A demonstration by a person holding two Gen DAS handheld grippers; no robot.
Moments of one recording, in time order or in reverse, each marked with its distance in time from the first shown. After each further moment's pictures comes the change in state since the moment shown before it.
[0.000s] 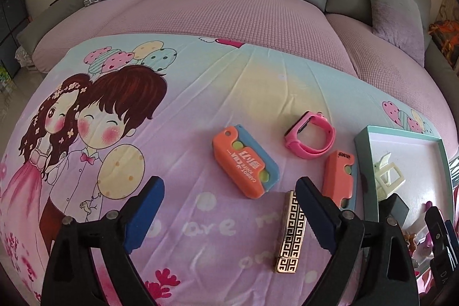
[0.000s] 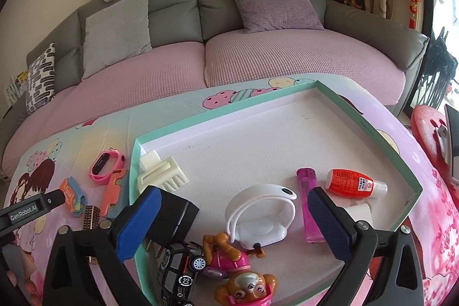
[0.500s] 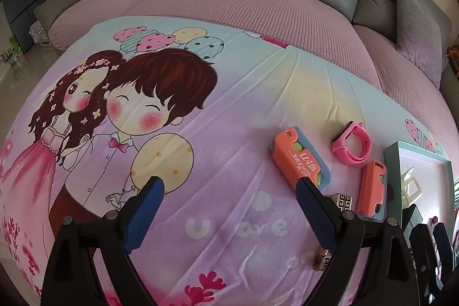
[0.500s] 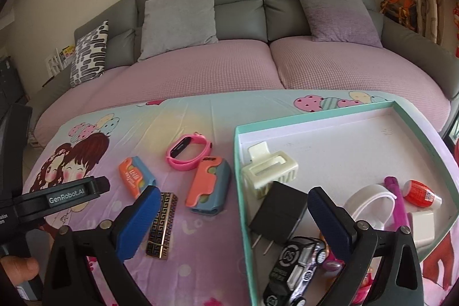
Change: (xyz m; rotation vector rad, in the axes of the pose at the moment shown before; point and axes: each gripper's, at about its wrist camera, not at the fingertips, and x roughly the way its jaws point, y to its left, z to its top) left arm 0.005 0.049 -0.003 -0.111 0.020 0.031; right arm -0.004 0.093 -0.016 -0.161 0.005 0.226
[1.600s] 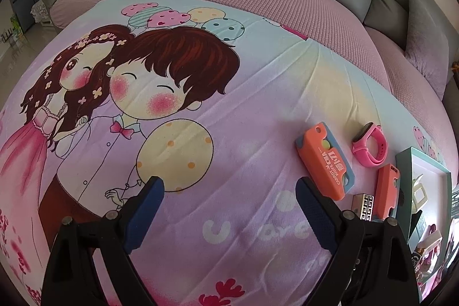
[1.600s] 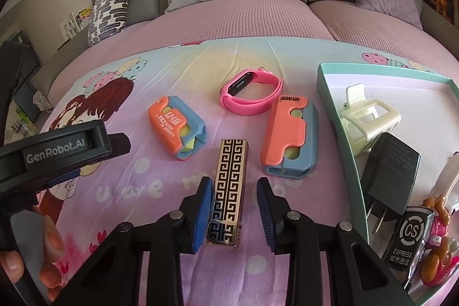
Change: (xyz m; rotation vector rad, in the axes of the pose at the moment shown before) left arm 0.023 0.023 -0.002 -0.061 0.056 -0.030; right arm 0.057 0.047 -0.030 -0.035 0.187 0.084
